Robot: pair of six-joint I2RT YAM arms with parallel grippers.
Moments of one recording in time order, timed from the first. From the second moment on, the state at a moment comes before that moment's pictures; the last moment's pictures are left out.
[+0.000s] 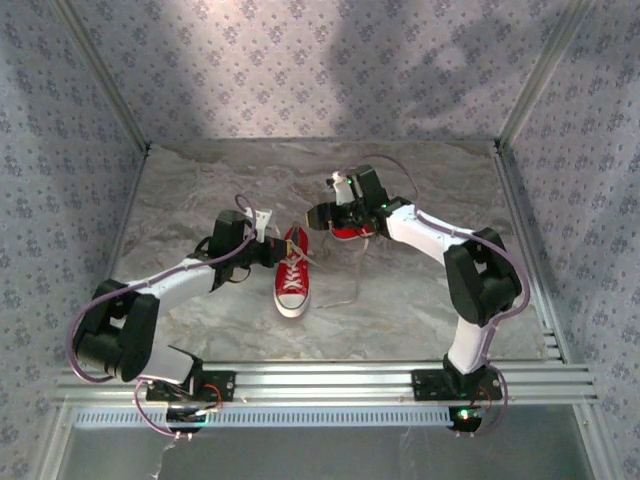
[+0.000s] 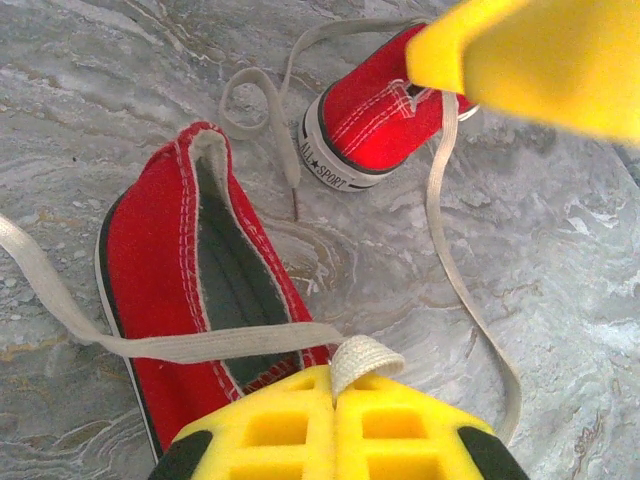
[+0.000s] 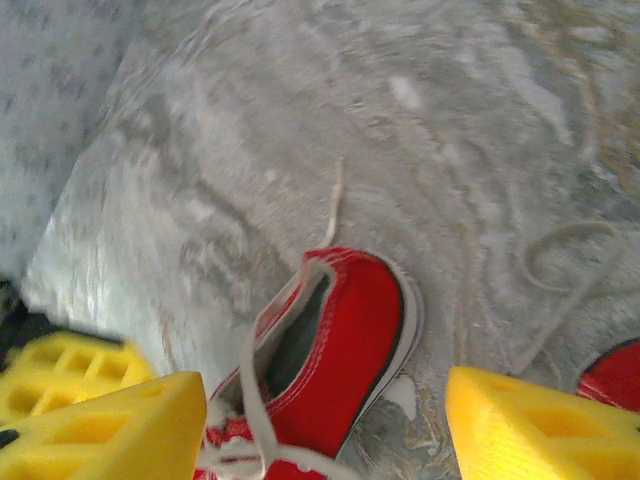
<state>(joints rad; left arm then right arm) -0.42 1.41 0.65 0.14 0.49 -0.34 0.55 1.80 1.26 -0.17 -0.48 0.32</state>
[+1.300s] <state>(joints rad) -0.37 1.47 0.71 0.13 0.57 -0.39 0.61 1.96 1.32 -0.12 -0.81 -0.03</state>
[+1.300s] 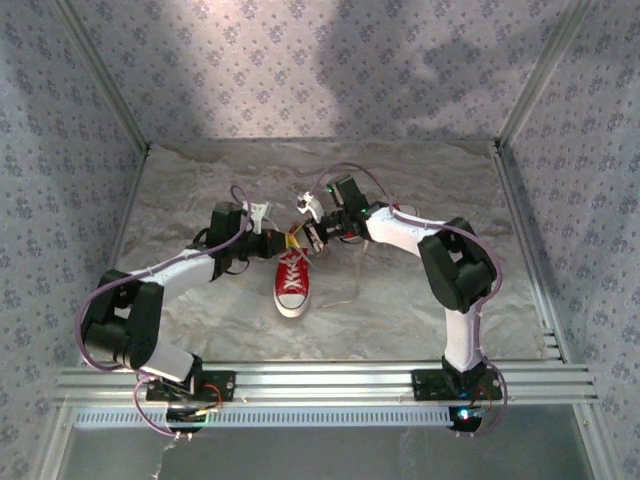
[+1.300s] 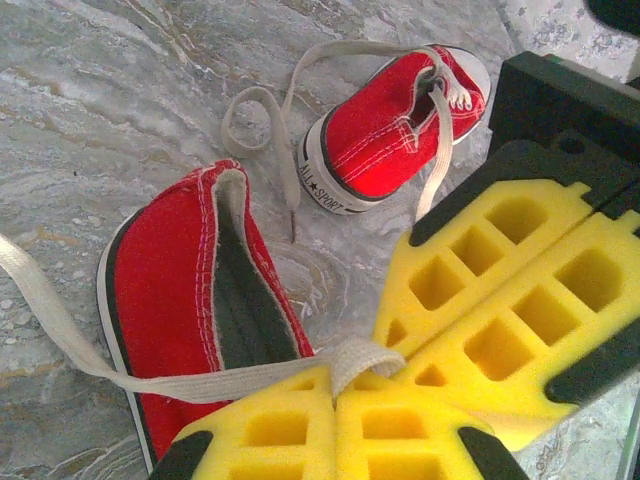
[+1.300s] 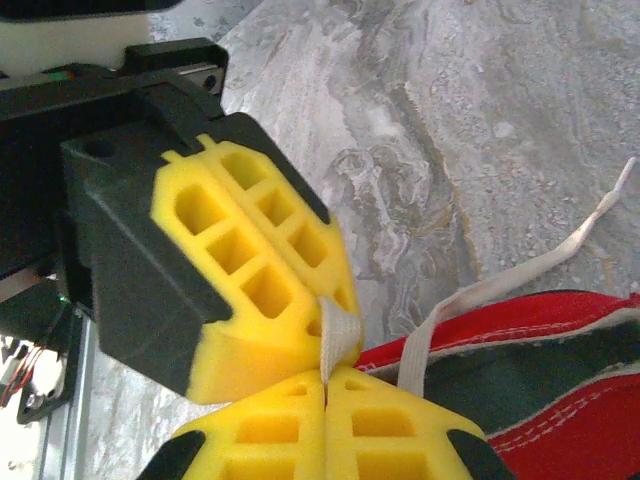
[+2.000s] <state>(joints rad) -0.36 1.66 1.06 -0.32 0.06 -0.62 0.62 1.92 1.24 -0.02 -0.65 0.06</state>
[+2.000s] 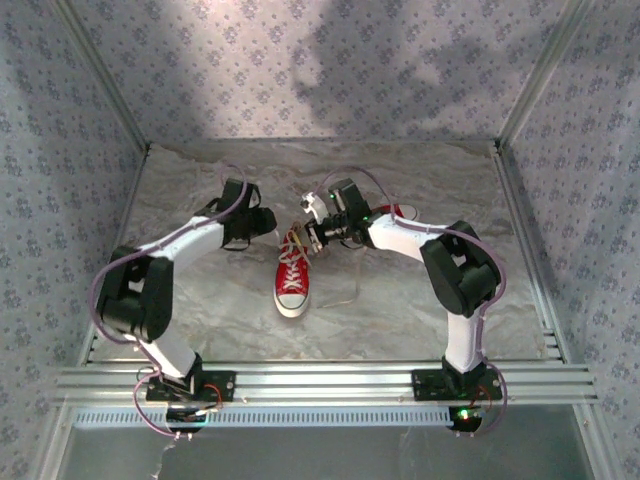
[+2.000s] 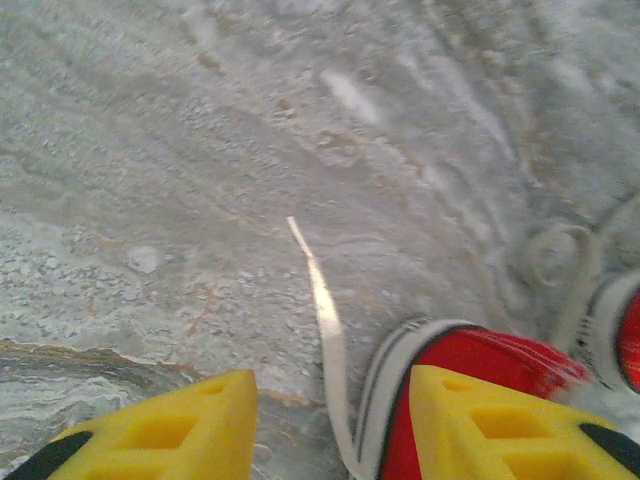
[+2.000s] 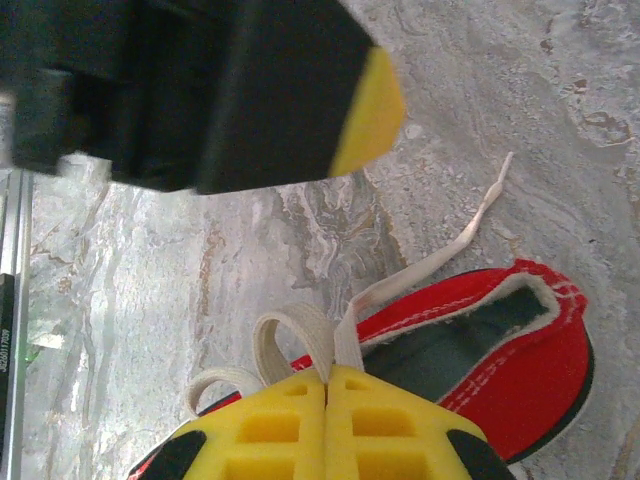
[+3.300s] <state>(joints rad) -0.39 1.91 1.24 -0.49 -0.05 -0.69 0.65 1.92 1.24 -0.02 -0.59 0.14</state>
